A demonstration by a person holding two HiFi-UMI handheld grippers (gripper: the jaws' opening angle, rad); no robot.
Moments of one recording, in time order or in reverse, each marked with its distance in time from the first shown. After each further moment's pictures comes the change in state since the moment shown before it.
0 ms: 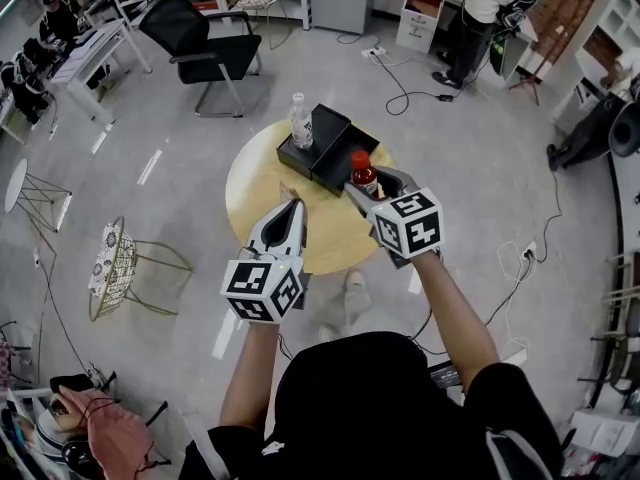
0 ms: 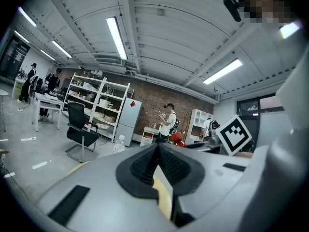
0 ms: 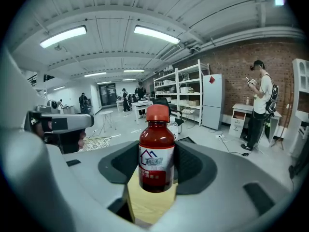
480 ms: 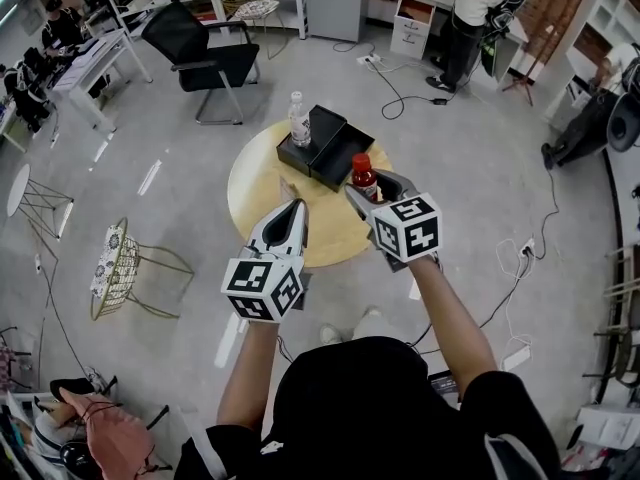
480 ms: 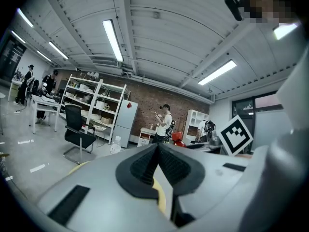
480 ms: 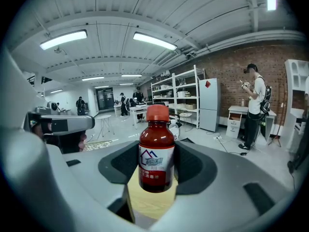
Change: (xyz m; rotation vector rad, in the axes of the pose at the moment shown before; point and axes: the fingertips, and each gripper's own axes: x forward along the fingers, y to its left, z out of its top) left arm -0.038 -0.033 0.001 0.029 -0.012 -0.035; right arm -0.046 0.026 -0.006 0.025 -0.063 -0.037
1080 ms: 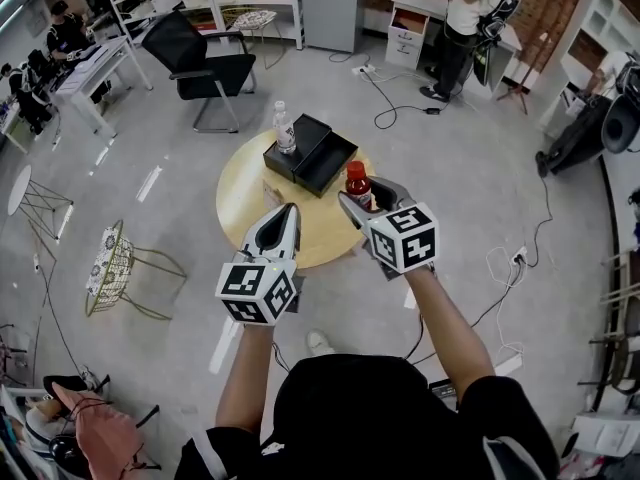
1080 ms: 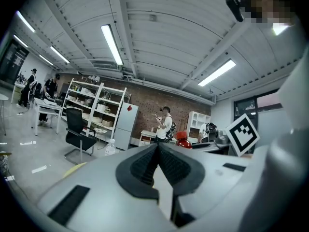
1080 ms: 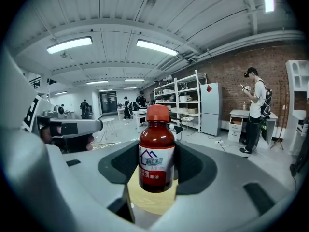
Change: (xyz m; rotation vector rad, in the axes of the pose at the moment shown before) left arm 0.003 -0.054 0.010 0.005 -0.033 0.031; right arm -0.062 -0.017 0.011 -0.015 -0.052 0.032
